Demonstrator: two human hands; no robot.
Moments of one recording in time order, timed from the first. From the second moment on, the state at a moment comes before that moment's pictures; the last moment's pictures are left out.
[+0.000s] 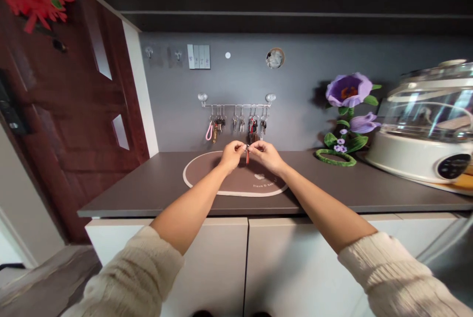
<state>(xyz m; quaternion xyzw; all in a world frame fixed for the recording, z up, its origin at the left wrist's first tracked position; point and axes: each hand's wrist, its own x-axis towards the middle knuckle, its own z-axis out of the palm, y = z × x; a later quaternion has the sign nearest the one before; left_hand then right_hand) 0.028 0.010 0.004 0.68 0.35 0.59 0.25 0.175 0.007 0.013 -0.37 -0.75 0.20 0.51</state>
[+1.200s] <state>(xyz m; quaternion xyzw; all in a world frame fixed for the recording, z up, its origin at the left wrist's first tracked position) 0.036 0.013 -0.007 0.72 0.39 0.54 0.19 0.216 0.061 0.109 -0.46 -0.45 0.36 0.67</state>
